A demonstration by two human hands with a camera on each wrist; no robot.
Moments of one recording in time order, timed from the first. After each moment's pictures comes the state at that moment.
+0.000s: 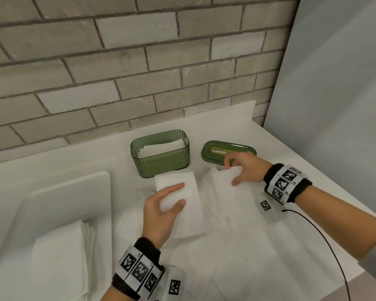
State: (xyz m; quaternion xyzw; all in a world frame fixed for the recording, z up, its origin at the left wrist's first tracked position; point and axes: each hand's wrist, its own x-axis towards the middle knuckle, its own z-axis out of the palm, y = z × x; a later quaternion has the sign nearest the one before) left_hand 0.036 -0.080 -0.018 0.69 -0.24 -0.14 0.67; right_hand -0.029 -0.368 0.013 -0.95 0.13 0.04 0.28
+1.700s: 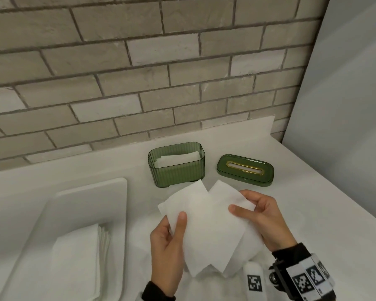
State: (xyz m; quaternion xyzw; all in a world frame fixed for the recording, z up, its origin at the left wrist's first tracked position) left_hand -0.018 -0.064 0.007 0.61 -0.10 -0.13 0.78; right_hand -0.084 -0.257 0.002 -0.58 0.16 -0.23 0.76
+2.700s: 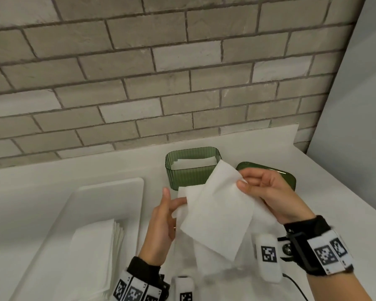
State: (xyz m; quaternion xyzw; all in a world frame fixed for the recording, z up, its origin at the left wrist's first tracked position) left_hand 0.031 -0.047 0.025 0.64 -0.14 -0.22 0.72; right_hand -0.045 -0.277 0.053 -0.62 0.03 -0.13 0.78
